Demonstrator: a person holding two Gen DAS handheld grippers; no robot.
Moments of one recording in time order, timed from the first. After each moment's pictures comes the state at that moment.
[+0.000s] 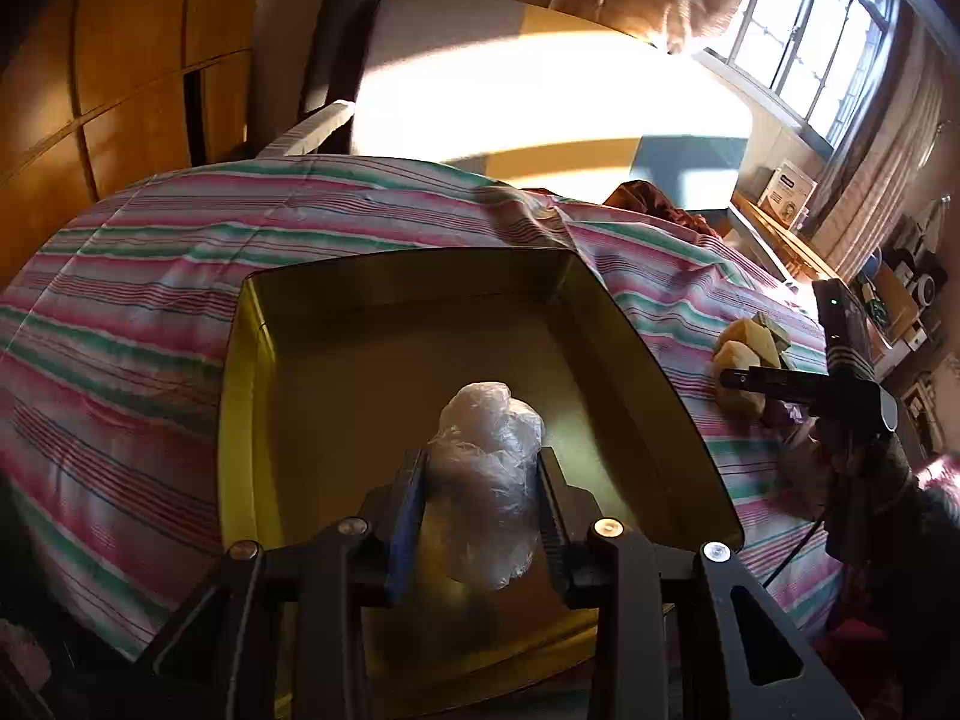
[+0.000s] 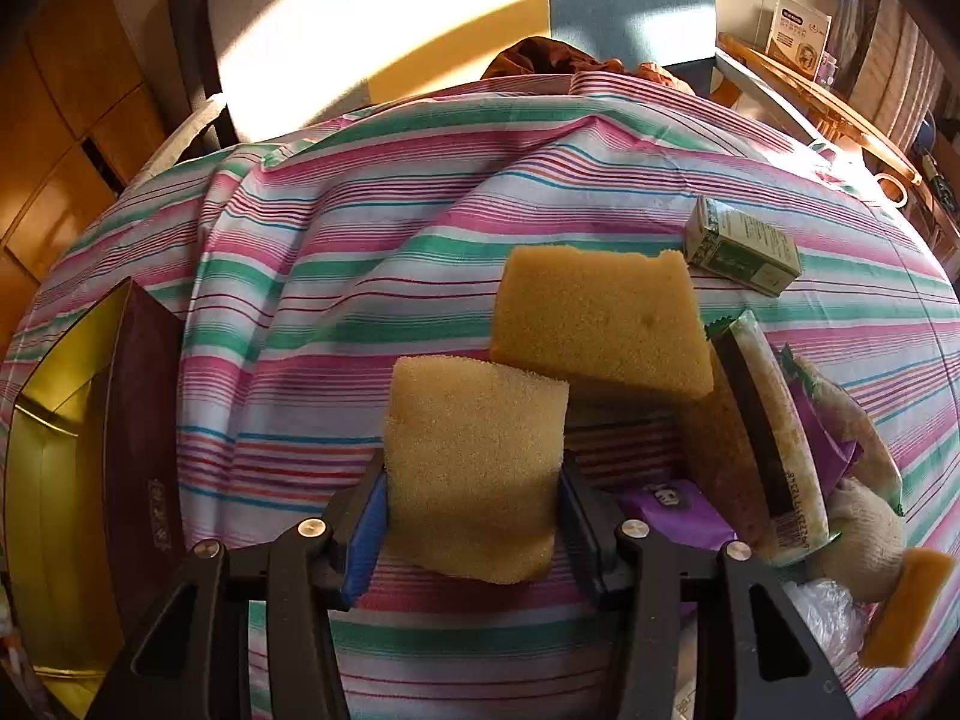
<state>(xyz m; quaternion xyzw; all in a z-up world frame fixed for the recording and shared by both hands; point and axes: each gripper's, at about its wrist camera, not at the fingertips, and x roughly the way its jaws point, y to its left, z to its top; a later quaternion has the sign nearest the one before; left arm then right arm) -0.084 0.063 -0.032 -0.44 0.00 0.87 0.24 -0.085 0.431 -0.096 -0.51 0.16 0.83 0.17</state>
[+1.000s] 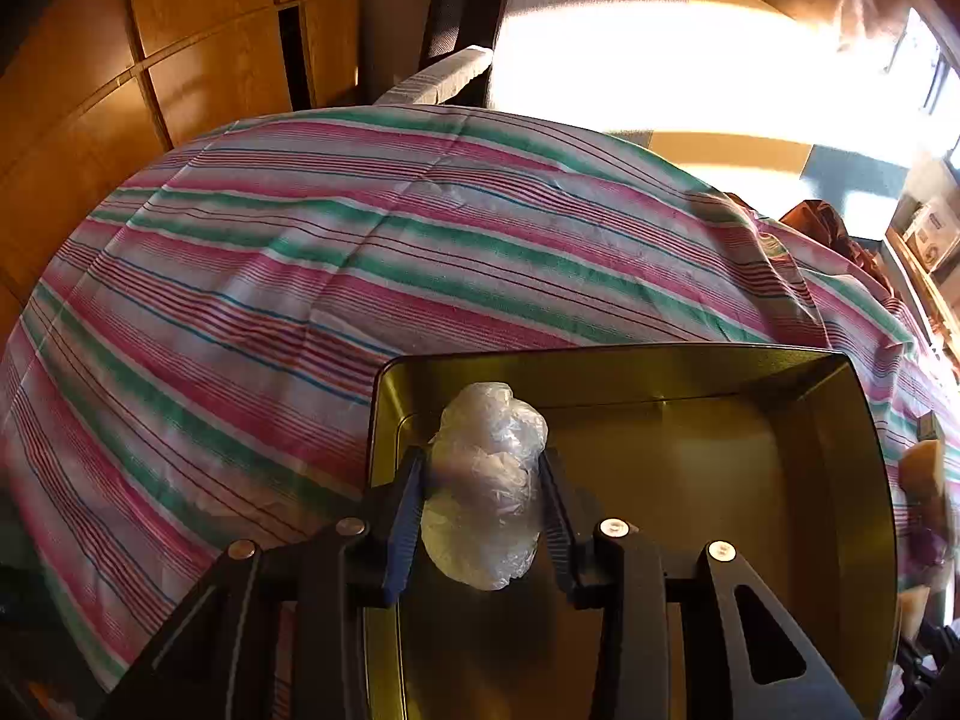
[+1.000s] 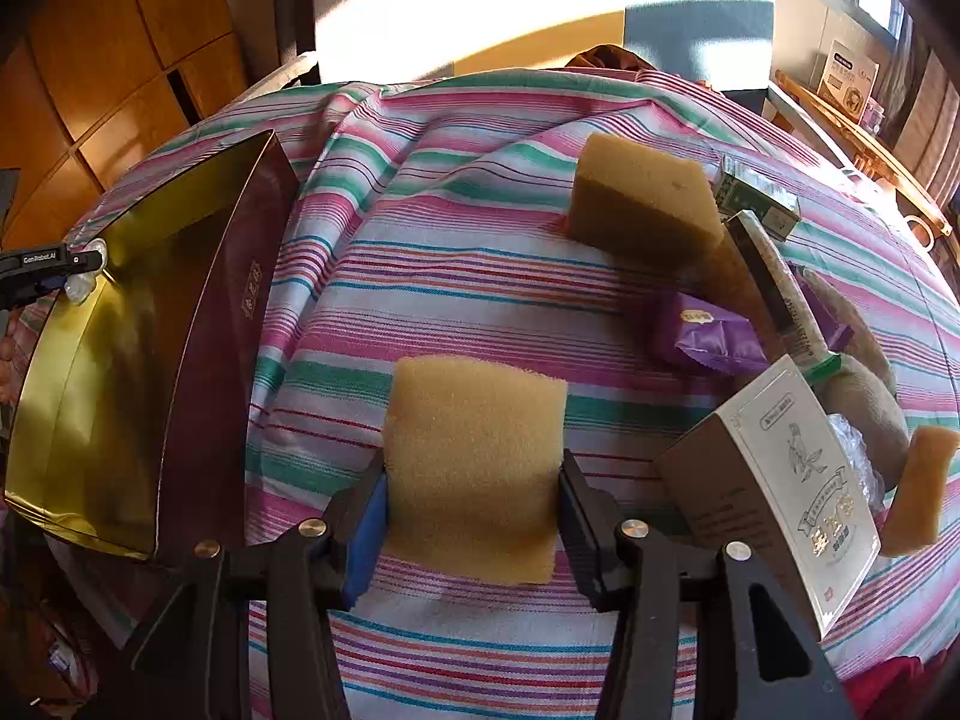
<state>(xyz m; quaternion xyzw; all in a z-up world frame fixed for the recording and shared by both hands) -0.247 0.050 -0.085 -0.50 0.02 0.86 0.10 -0.008 0.372 -0.099 -0.51 0.11 0.85 0.11</state>
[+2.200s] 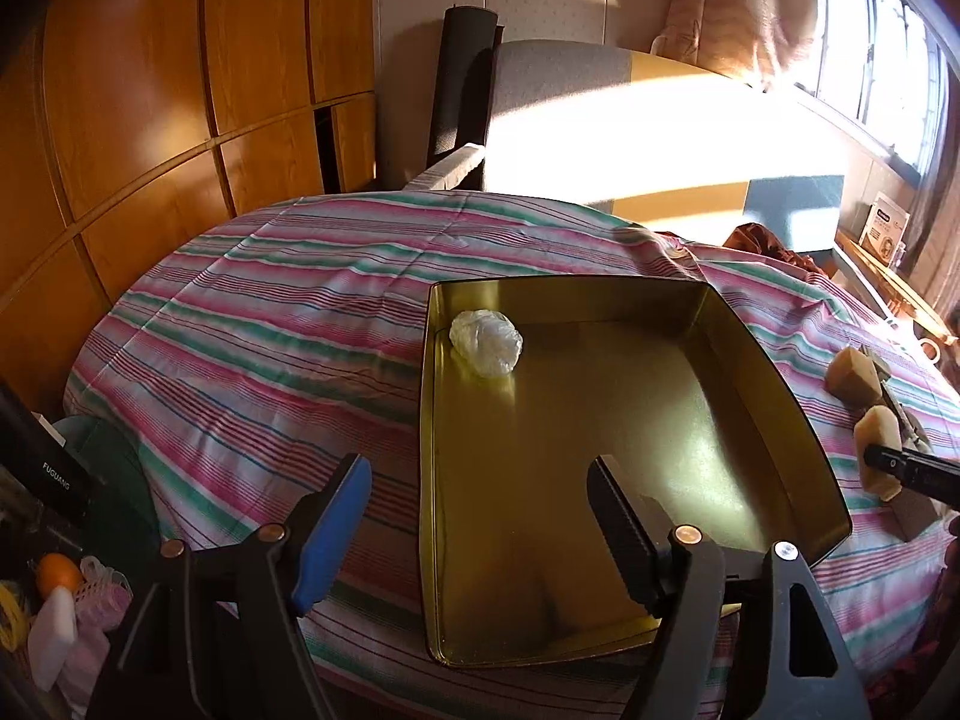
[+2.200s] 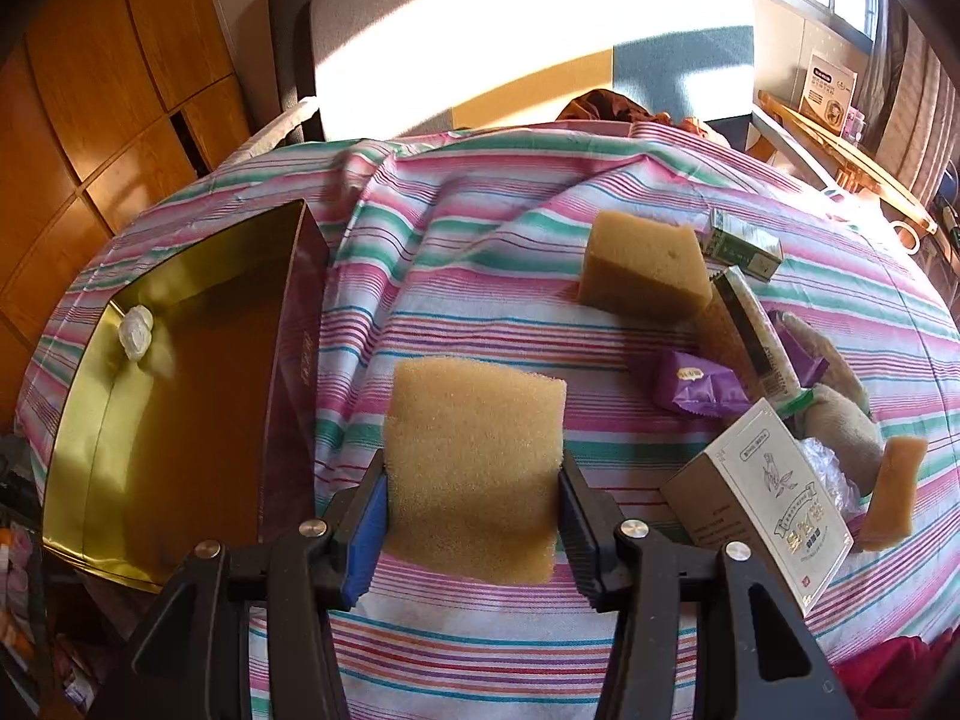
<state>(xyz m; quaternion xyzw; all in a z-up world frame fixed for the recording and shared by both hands) -0.050 0.009 -0.027 -0.38 0.03 0.92 0.10 -0.010 0.350 -0.058 -0.46 0.12 0.87 0.12</state>
